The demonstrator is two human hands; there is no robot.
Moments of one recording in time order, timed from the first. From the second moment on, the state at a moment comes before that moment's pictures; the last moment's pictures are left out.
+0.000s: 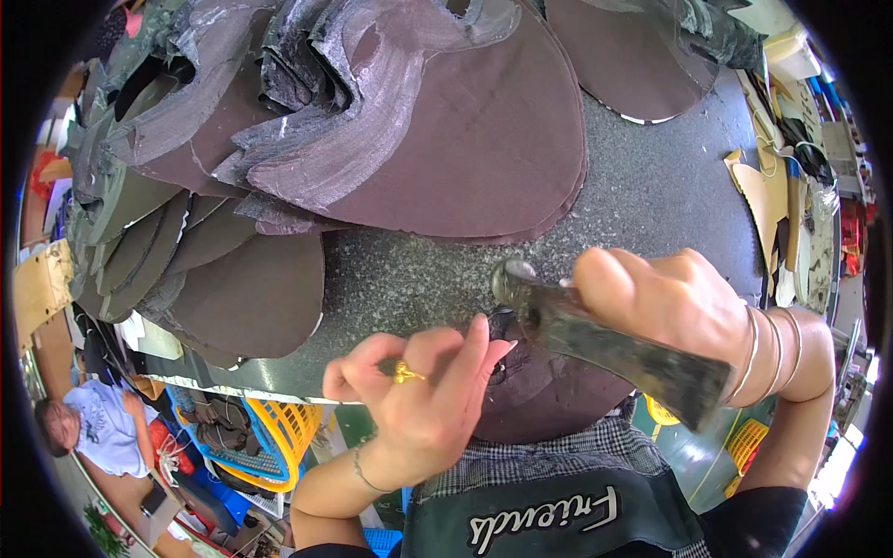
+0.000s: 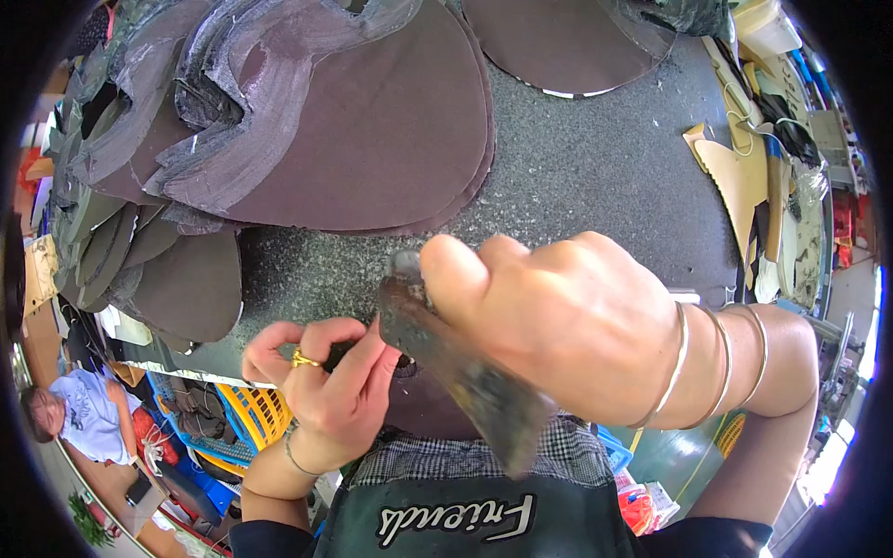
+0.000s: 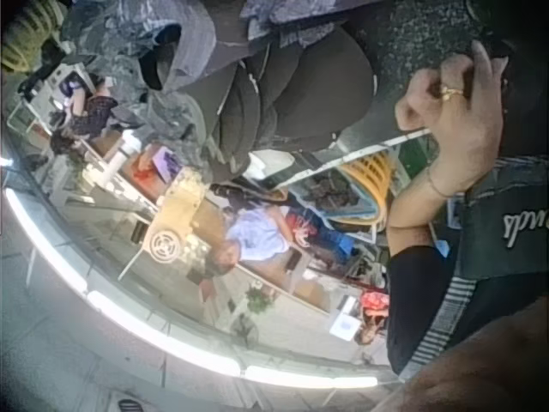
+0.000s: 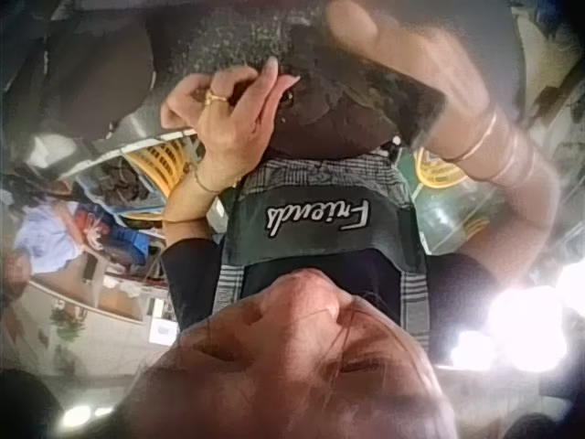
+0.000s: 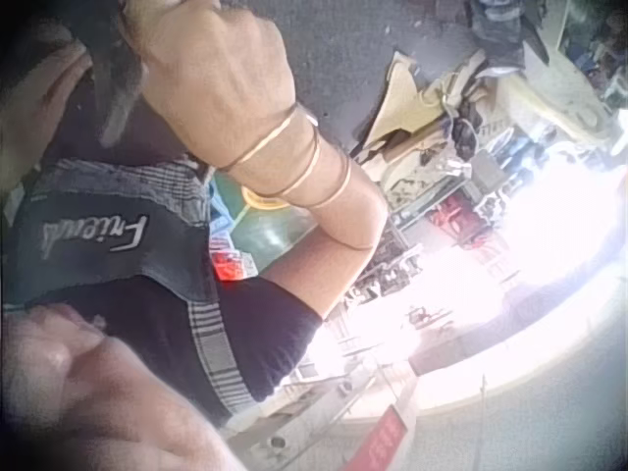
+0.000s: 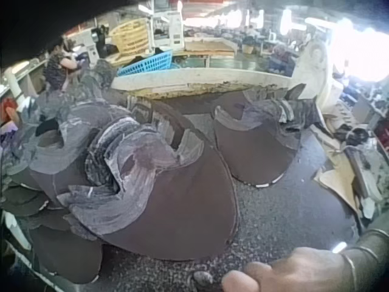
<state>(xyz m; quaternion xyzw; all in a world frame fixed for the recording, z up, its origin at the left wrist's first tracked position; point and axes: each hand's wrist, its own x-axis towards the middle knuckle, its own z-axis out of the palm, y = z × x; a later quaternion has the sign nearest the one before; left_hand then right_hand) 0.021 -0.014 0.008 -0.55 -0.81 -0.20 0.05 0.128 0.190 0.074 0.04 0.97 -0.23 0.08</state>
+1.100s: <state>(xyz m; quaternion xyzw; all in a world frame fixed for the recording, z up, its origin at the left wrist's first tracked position) 0.047 -0.019 0.009 -0.59 -0.77 -0.23 0.03 0.127 0.203 0.087 -0.02 0.98 -0.18 0.07</state>
